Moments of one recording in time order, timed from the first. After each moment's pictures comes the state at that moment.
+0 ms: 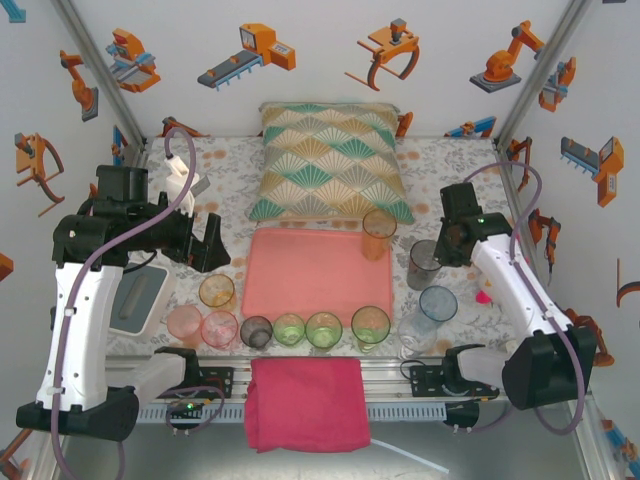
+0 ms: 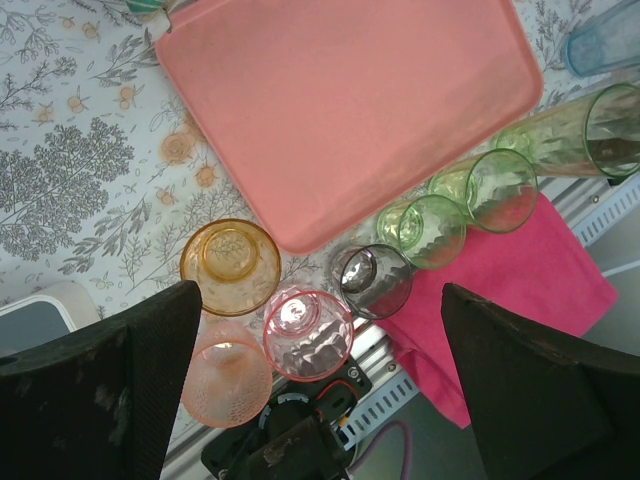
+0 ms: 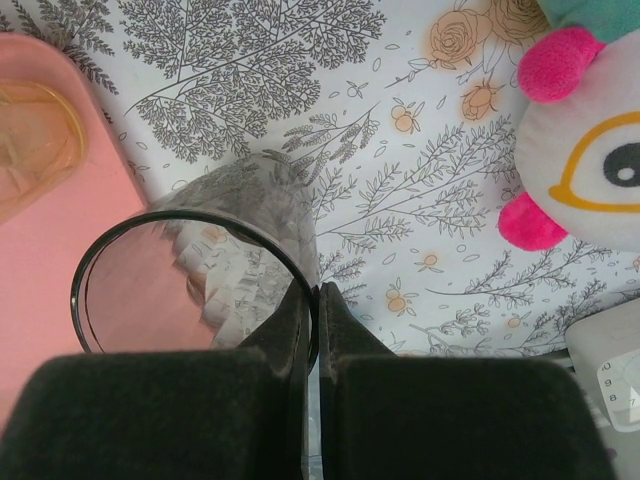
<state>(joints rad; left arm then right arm) -0.17 1.07 1.50 -1.33 0.48 0.24 0.18 1.22 1.04 -0.96 0.20 0.44</state>
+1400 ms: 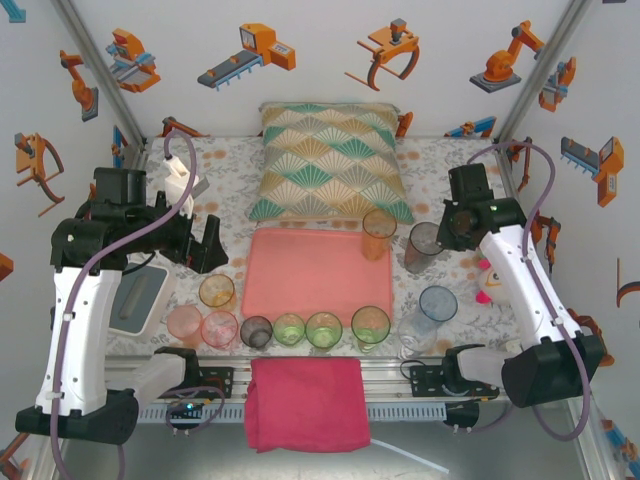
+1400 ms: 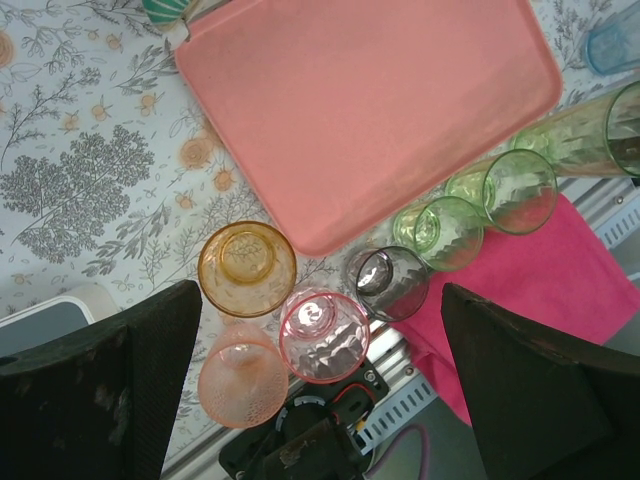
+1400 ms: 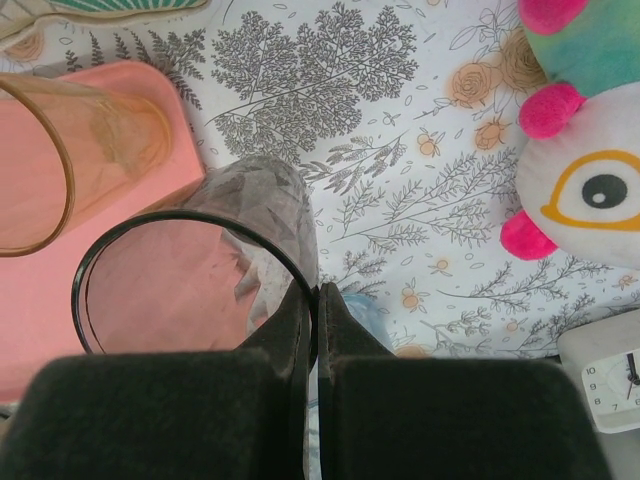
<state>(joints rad) -0.17 1.06 1.49 -1.31 0.45 0.27 0.18 1.24 1.23 -1.06 0.15 0.41</state>
